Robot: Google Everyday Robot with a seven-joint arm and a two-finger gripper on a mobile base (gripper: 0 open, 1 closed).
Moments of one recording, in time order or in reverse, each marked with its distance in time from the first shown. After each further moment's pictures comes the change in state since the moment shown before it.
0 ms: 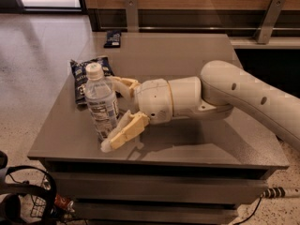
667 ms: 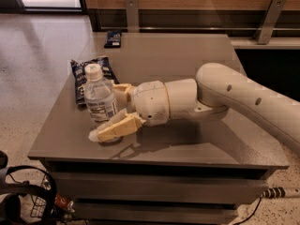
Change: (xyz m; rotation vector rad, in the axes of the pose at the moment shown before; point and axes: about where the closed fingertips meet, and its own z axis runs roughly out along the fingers) arm 0.003 0.003 0.011 -0.026 -0.016 0.003
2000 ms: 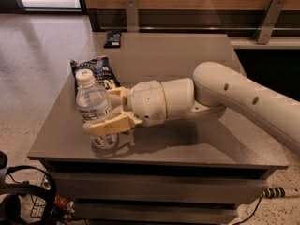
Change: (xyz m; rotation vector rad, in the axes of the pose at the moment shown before) arm -0.003 0.003 0.007 -0.014 0.001 -0.006
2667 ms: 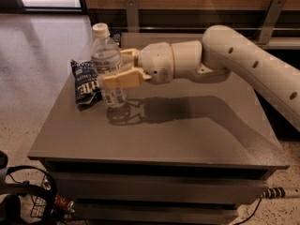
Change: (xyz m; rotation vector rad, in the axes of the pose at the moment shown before) arm -0.035 -0.090 -0.039 0.073 0.003 0.009
